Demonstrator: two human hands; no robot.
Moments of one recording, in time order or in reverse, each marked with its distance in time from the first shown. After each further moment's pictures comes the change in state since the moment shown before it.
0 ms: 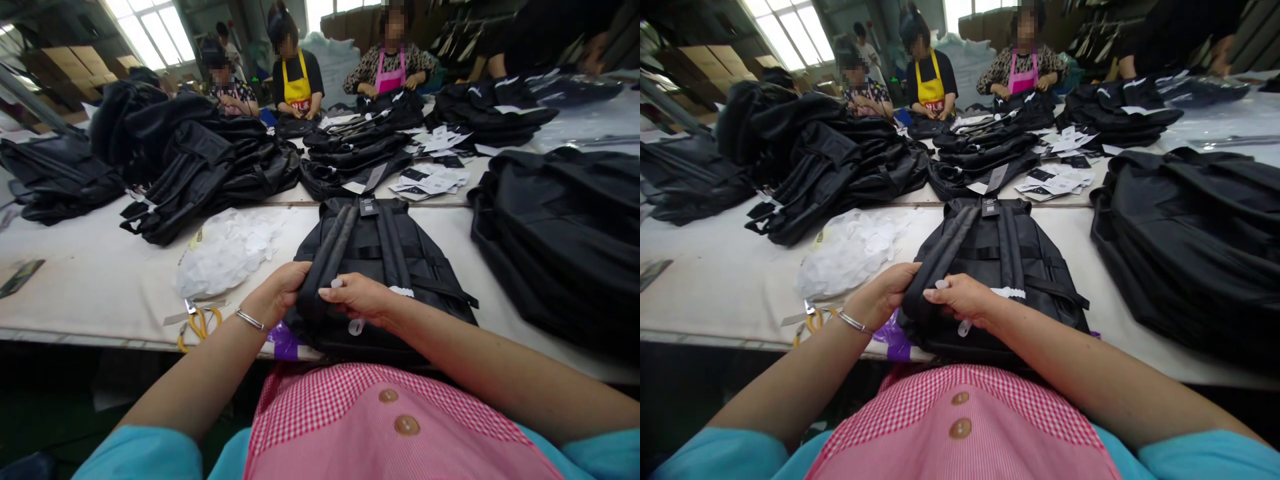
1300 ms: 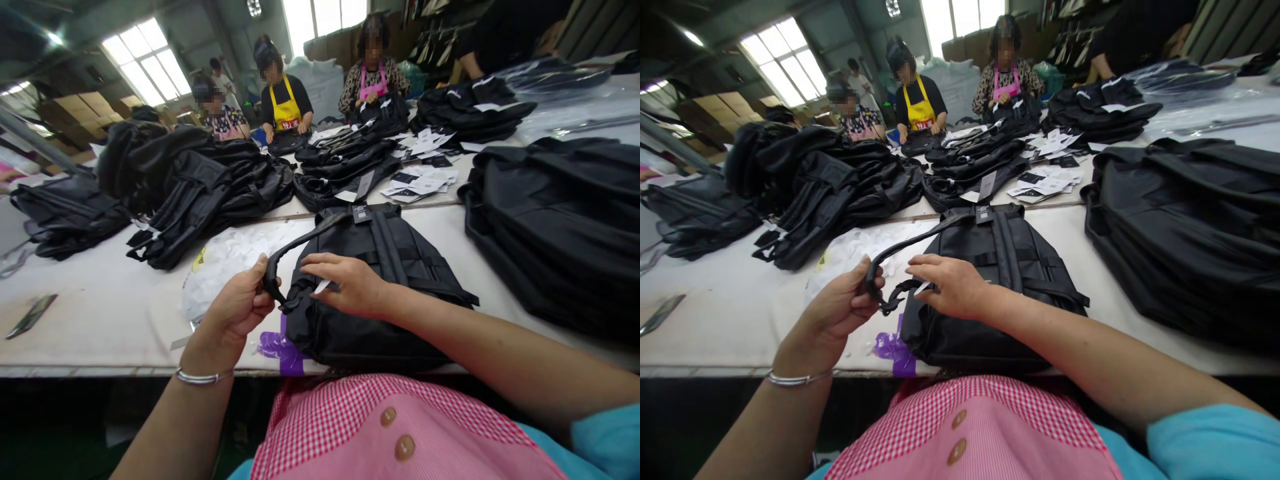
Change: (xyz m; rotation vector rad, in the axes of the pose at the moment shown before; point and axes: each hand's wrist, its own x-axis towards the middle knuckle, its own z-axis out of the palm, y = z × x) left_hand -0.096 0.032 0.009 0.155 0.193 0.454; right_hand -0.001 -0.032 -0.012 -0.827 0.132 -0.987
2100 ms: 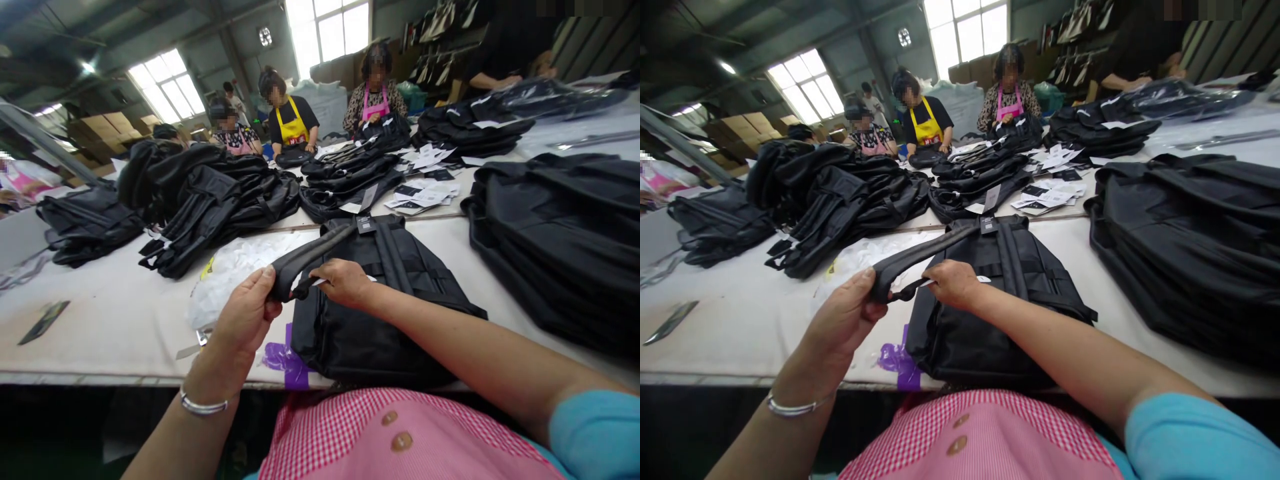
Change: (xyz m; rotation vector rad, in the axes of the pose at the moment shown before) left_hand -0.014 -0.006 0.010 0.078 0.075 0.310; right_hand 0.030 0.032 0.017 -0.456 -0.099 0.174
